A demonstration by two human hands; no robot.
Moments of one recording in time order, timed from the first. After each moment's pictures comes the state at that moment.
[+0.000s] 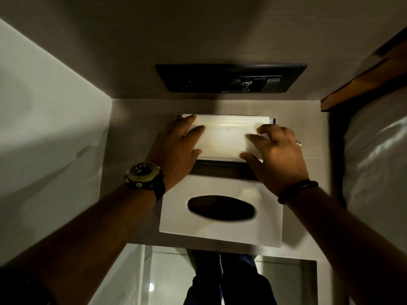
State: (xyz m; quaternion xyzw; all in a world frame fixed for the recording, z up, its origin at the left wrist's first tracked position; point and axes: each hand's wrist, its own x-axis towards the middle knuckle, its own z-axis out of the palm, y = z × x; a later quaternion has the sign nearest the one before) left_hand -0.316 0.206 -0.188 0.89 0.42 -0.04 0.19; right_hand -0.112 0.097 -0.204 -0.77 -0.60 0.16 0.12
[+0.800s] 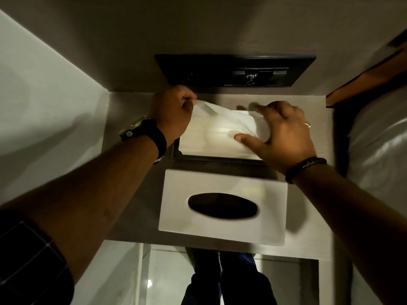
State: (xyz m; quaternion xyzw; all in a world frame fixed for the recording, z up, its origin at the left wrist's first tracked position) left_hand -0.290 0.263 -0.198 0.76 0.56 0.14 0.32; right_hand -0.103 0.127 -0.199 -0.79 -0.56 0.21 0.13
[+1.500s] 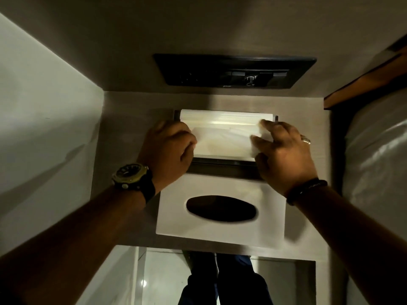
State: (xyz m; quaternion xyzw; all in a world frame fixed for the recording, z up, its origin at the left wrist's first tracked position) left_hand -0.333 0.209 -0.204 0.90 0.40 0.03 0.18; right_hand -0.106 0.098 -0.205 -0.76 -0.63 0.17 0.04
